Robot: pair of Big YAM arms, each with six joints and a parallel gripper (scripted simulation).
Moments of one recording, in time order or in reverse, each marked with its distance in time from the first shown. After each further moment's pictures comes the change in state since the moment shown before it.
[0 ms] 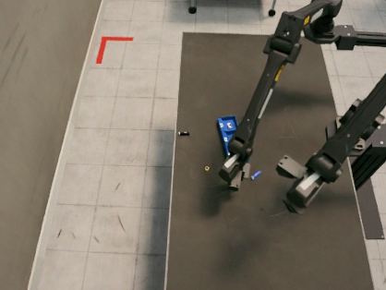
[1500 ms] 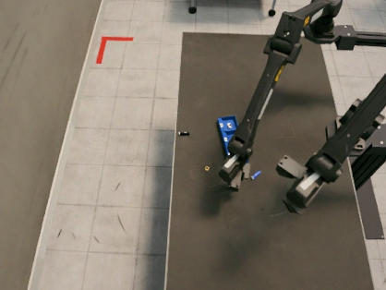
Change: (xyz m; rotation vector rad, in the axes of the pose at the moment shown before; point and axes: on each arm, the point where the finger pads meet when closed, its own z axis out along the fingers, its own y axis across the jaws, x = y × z) left arm 0.000 0.000 0.000 0.000 0.000 0.000; right arm -0.002 0.000 -0.001 -0.001 0.001 0.000
